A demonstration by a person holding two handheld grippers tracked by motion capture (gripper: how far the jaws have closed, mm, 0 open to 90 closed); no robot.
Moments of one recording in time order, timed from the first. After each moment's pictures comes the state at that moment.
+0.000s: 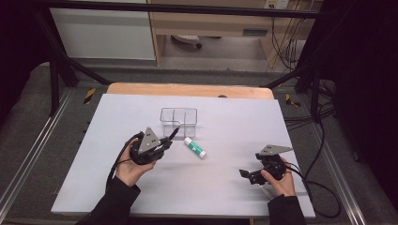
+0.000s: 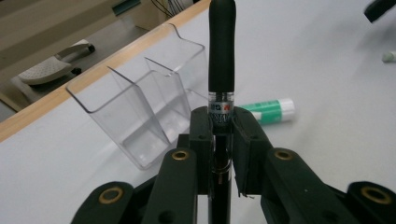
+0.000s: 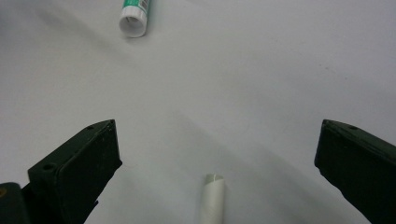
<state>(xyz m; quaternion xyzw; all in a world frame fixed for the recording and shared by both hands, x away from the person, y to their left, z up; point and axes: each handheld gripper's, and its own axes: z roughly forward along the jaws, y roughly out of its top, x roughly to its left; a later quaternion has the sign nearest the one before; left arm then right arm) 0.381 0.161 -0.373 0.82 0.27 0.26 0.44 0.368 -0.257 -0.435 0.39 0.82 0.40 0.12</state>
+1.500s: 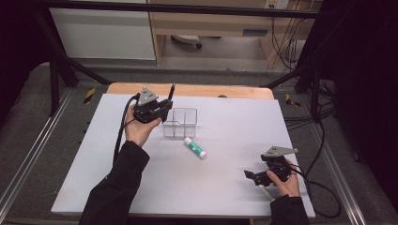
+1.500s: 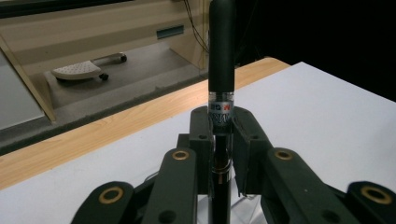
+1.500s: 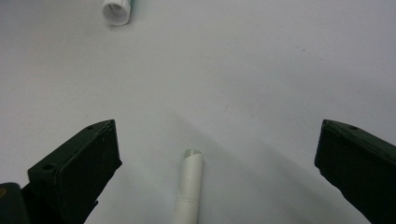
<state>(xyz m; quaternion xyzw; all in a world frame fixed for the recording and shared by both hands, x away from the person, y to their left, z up) 0.470 0.154 -0.326 0.74 0.37 0.26 0.50 0.365 -0.270 -0.438 0.40 0.82 0.39 0.13</state>
